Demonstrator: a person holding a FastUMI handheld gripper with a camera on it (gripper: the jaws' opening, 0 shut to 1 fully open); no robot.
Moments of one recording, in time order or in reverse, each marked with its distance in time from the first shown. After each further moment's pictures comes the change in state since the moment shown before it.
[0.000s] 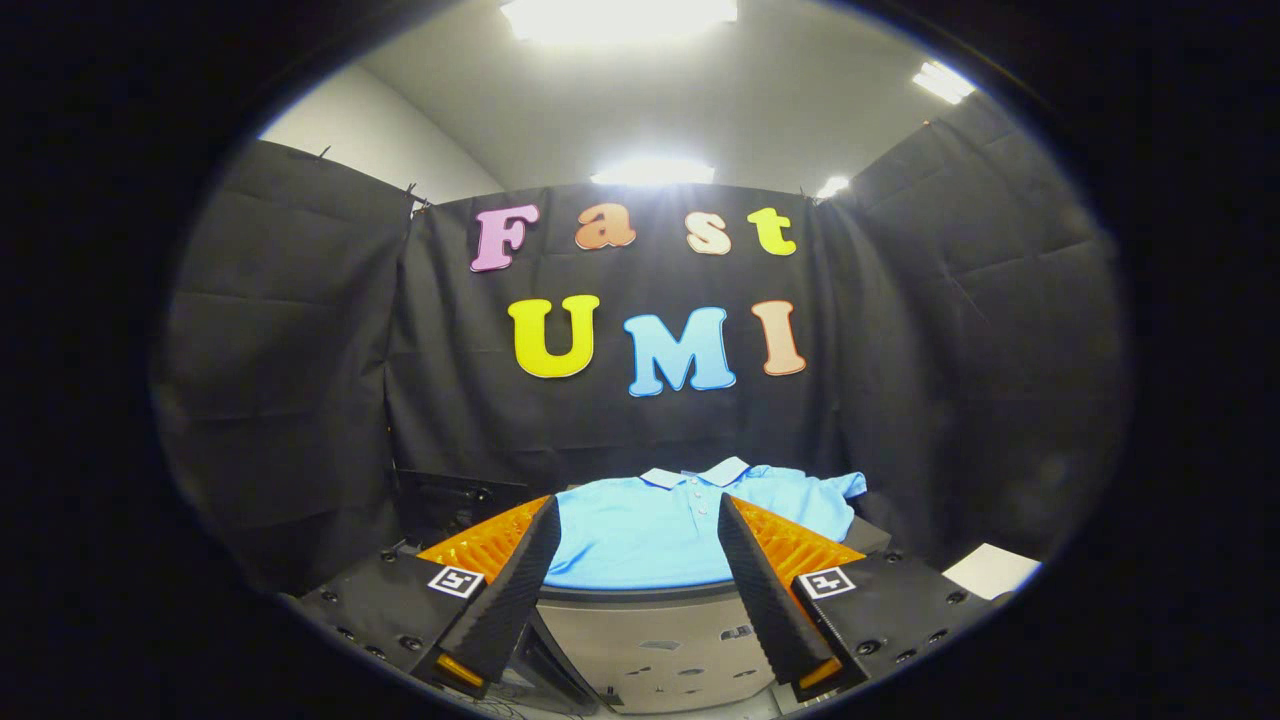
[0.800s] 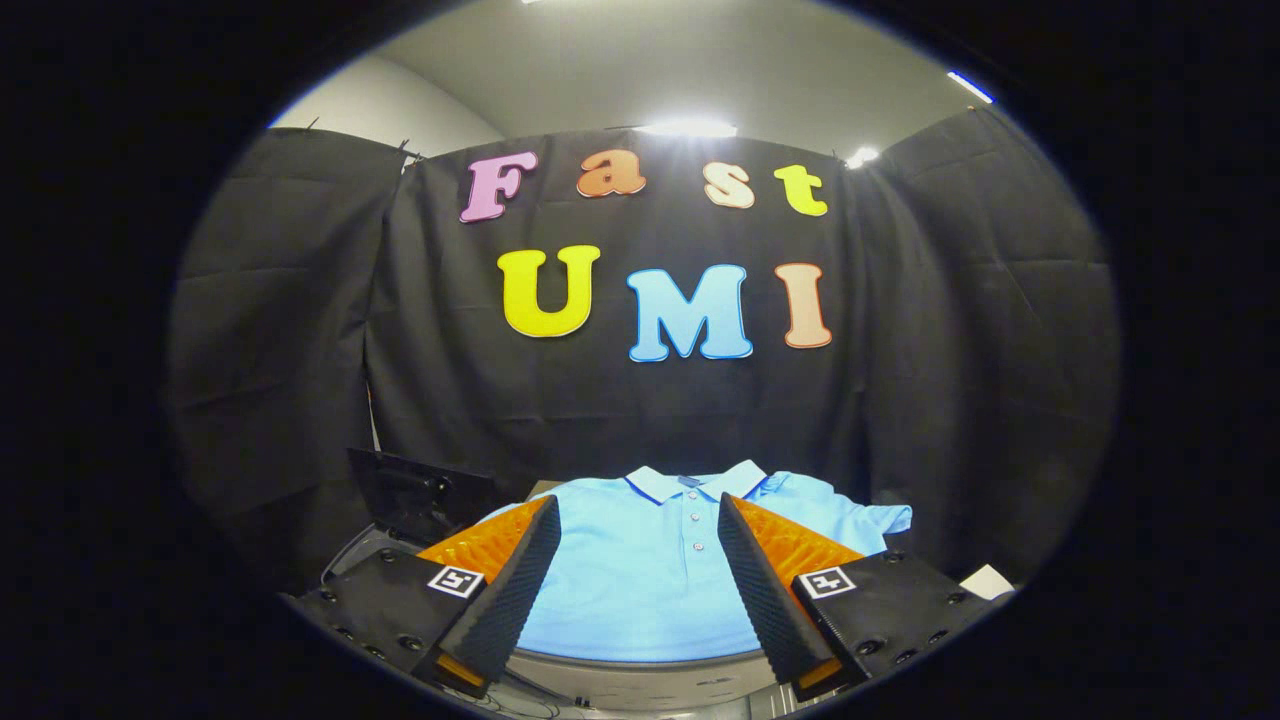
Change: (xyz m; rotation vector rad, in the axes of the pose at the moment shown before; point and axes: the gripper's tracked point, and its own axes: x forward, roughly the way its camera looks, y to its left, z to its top) arm 0.122 -0.023 -0.005 -0.057 0.159 0.030
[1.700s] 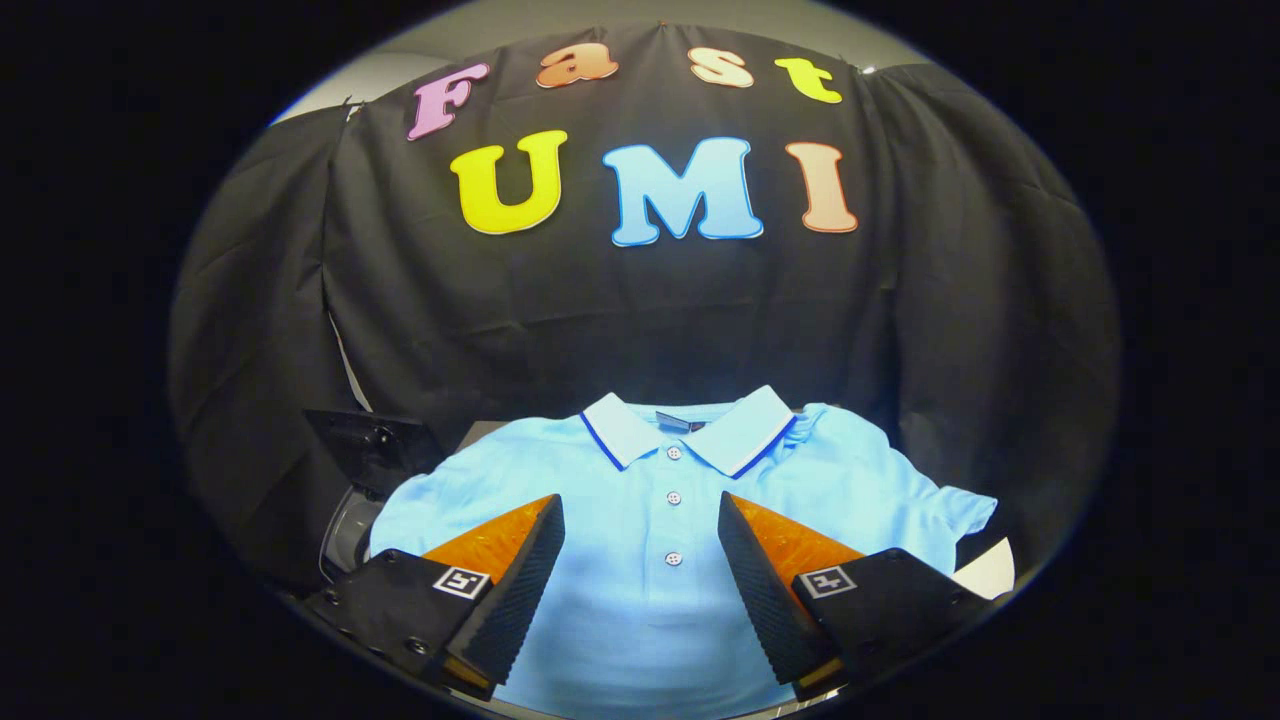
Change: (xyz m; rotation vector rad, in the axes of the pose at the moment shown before) arm 0.117 -0.033 -0.062 0.053 0.389 0.034
